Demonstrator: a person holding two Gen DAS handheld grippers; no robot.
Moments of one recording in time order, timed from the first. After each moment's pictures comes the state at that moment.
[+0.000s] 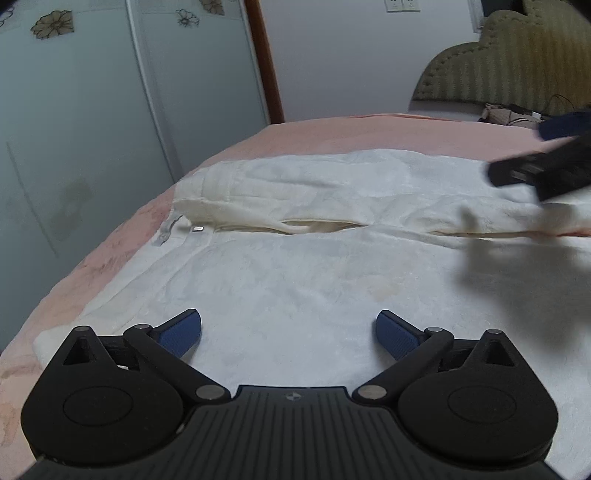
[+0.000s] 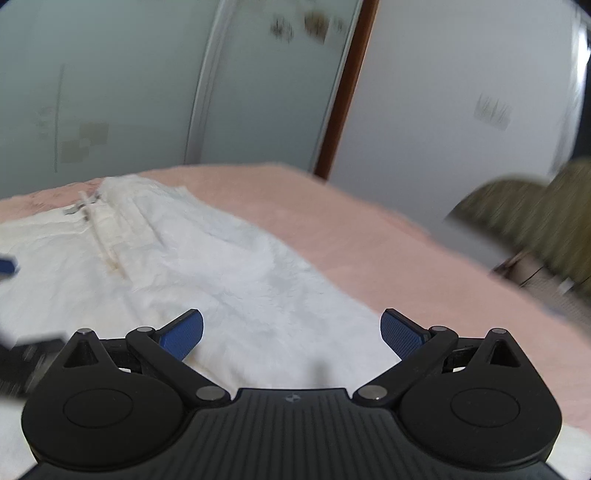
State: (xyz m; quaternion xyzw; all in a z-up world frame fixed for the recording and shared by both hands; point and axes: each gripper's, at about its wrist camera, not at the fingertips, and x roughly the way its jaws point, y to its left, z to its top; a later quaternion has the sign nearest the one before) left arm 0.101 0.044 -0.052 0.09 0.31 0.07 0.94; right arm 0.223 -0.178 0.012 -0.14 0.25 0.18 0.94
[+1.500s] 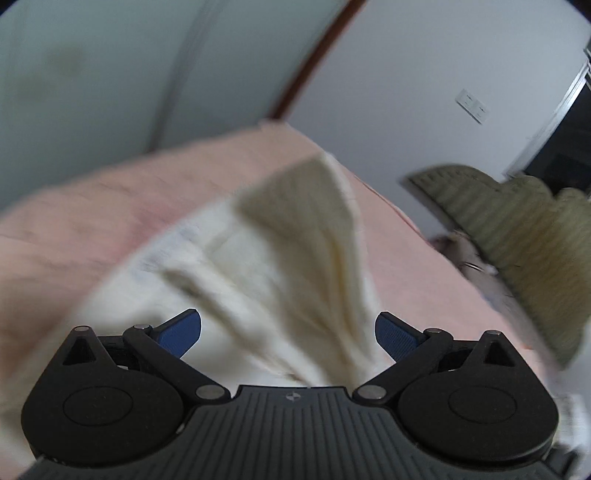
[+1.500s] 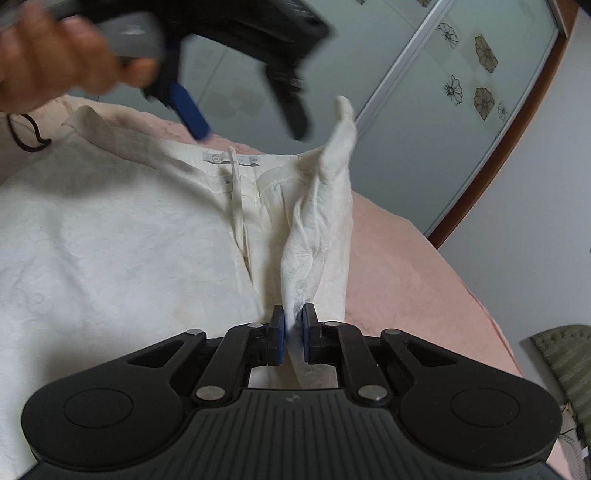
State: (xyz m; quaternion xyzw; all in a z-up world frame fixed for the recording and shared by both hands) left arm 0.206 0.172 0.021 -0.28 0.35 -0.02 0.89; right arm 0.157 -0.105 -0.031 -0.34 0.14 0.34 0.87
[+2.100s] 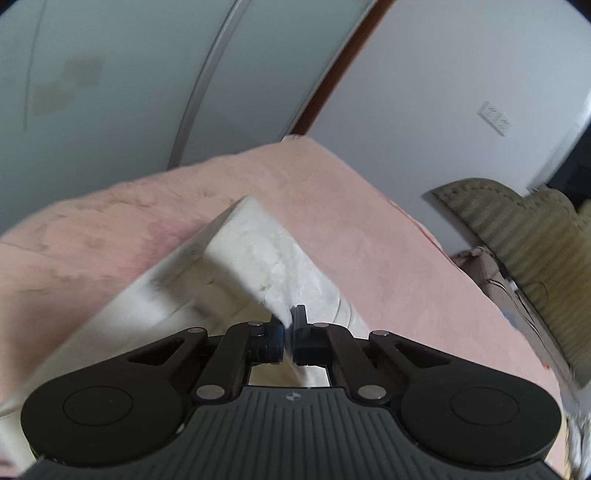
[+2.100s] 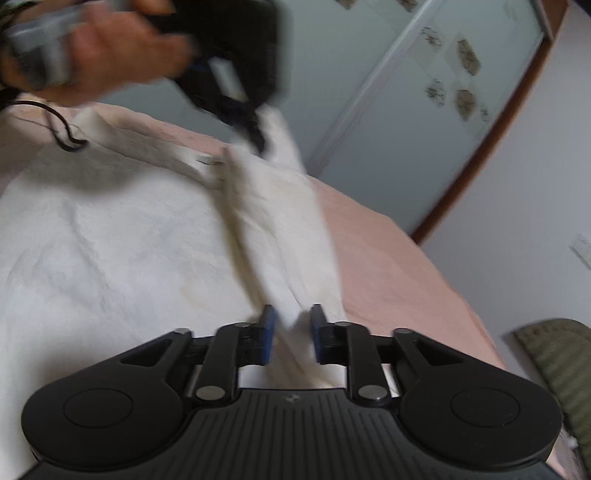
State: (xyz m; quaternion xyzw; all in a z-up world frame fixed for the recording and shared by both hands) left arm 0.196 0.175 0.024 -0.26 0.32 0.02 0.91; right arm 0.130 -0.131 -0.016 -0.36 0.13 0.28 0.88
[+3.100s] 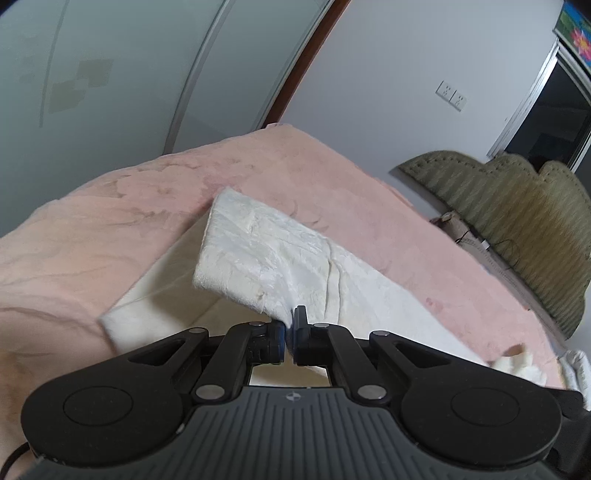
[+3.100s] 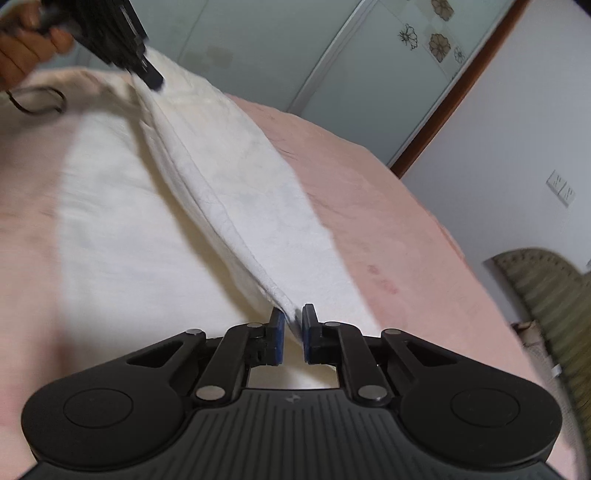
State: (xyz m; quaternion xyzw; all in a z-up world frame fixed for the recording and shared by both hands) left arm 0.078 0.210 -0.003 -0.22 0.32 -0.03 0.92; right arm 0.046 -0.179 -0.007 -0.33 0.24 0.26 0.88
